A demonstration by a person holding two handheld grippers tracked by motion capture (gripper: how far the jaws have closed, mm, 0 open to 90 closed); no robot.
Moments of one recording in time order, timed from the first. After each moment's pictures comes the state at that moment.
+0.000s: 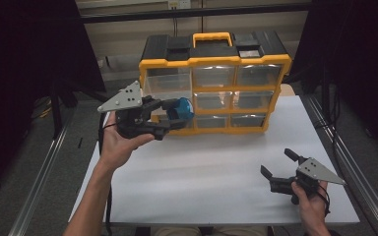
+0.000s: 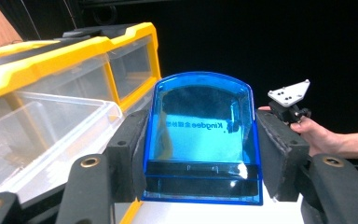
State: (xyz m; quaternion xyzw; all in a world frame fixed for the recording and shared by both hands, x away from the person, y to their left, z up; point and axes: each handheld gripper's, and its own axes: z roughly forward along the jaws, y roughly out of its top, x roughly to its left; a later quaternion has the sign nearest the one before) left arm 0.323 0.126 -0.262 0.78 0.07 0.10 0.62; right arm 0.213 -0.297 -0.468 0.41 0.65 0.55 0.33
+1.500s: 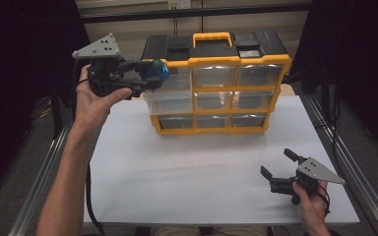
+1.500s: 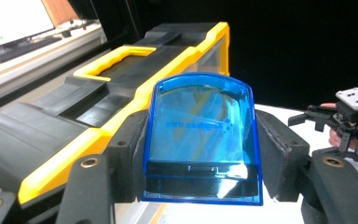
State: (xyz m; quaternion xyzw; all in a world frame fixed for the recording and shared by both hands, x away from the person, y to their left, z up) left arm 0.371 0.157 -0.190 0.81 0.13 0.17 0.54; right arm 0.213 -0.297 -0.468 0.41 0.65 0.55 0.33
